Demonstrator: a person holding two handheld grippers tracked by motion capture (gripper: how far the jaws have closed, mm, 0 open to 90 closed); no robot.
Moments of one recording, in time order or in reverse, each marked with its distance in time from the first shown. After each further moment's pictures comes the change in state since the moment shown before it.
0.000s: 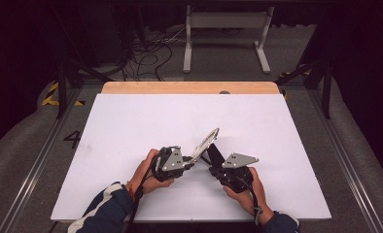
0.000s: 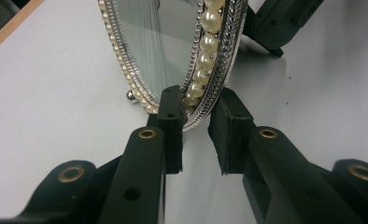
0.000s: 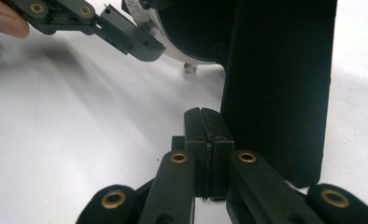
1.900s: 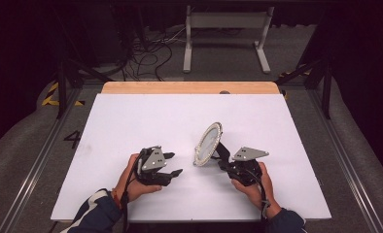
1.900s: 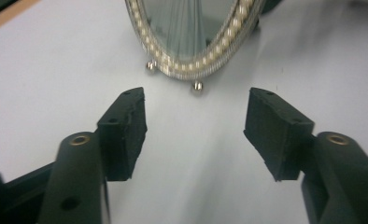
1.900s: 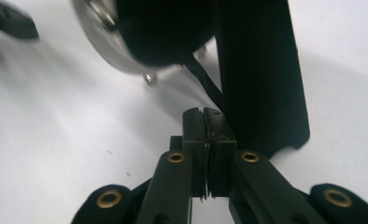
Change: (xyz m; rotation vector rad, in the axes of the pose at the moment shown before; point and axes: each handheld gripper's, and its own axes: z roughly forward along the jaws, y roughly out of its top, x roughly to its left) left arm 0.000 -0.028 -0.044 -0.015 0.021 -0.178; right arm -0.026 -0.001 -0.011 -0.014 -0.042 0.039
